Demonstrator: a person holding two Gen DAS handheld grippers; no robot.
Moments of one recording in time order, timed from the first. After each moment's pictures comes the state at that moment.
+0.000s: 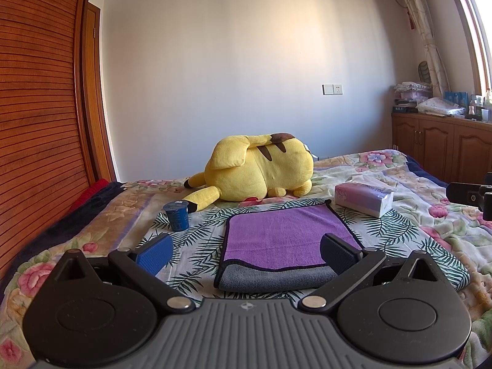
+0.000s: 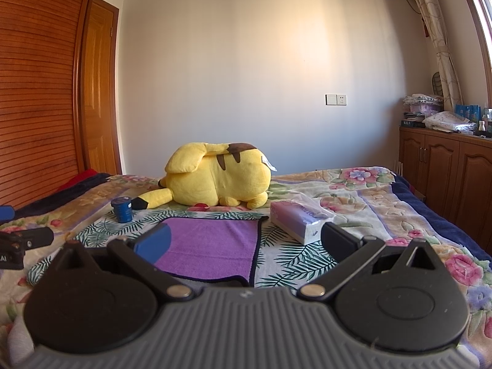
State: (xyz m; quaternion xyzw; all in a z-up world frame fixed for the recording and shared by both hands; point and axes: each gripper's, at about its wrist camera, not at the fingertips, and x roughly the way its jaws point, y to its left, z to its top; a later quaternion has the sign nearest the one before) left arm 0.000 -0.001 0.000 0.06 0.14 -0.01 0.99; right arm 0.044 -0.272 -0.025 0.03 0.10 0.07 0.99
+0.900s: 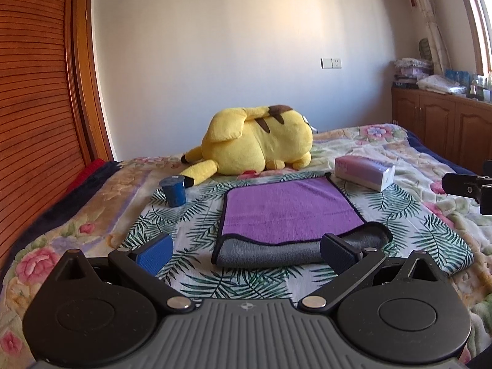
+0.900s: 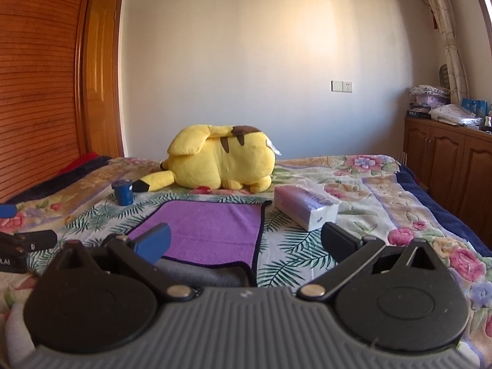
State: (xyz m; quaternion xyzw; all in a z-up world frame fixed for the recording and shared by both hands) left arm 0.012 0.001 -0.015 0.07 0.20 -0.01 0.98; right arm 0.056 -0.262 -0.030 0.01 0.14 0.08 0.99
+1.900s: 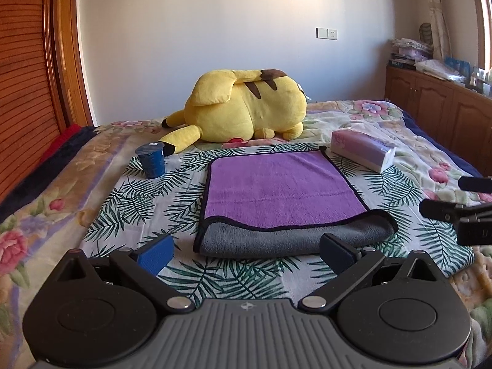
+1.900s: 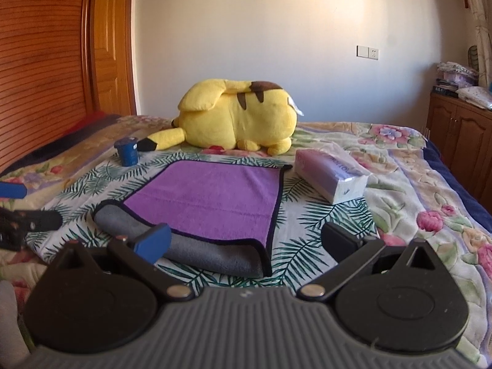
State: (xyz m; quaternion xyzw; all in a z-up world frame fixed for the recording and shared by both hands) left arm 0.076 0.011 -0.026 0.04 0.27 -0.04 0.96; right arm 0.111 -0.247 -0.055 -0.01 0.22 0.11 0.97
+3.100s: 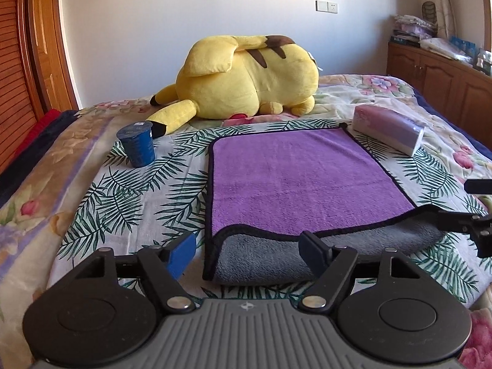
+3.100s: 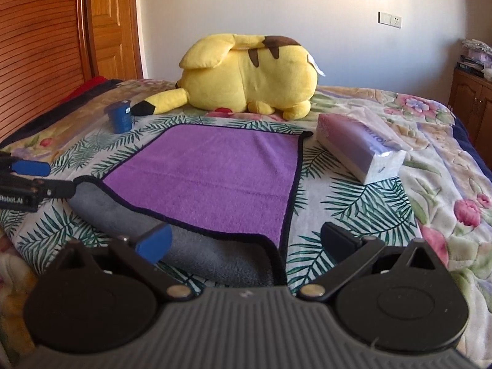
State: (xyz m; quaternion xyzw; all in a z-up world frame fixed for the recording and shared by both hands) left arm 0.173 0.040 -0.069 0.06 0.32 -0.06 0.95; right arm 0.183 -0.231 -0.090 -0.02 0.28 0.14 0.95
